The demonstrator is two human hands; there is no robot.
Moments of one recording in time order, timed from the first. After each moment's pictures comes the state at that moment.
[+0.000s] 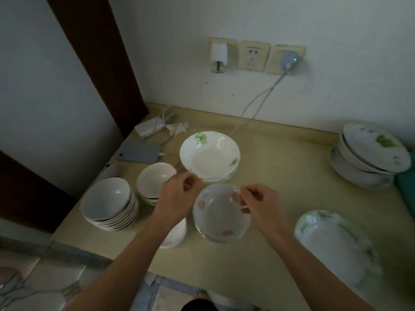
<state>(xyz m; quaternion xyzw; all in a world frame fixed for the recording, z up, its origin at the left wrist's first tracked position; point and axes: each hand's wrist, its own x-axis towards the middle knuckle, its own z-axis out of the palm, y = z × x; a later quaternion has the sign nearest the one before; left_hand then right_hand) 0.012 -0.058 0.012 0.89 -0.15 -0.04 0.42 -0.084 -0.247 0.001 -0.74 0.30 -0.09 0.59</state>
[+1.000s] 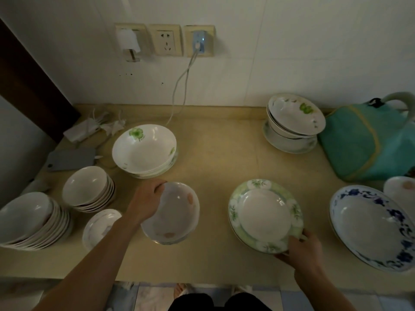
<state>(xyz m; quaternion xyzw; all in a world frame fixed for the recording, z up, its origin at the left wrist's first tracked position) 0.001 -0.140 -0.052 0.91 -0.20 -0.18 0.30 -0.292 -0.378 -0.062 -0.44 0.61 -0.16 0.64</state>
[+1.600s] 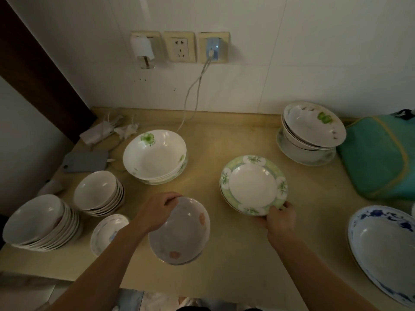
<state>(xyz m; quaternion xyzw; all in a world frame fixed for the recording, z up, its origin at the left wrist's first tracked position) -0.003 -0.143 -0.044 0.90 -0.25 -0.24 0.28 -0.170 -0.393 -0.066 -0.41 0.56 -0.23 0.69</state>
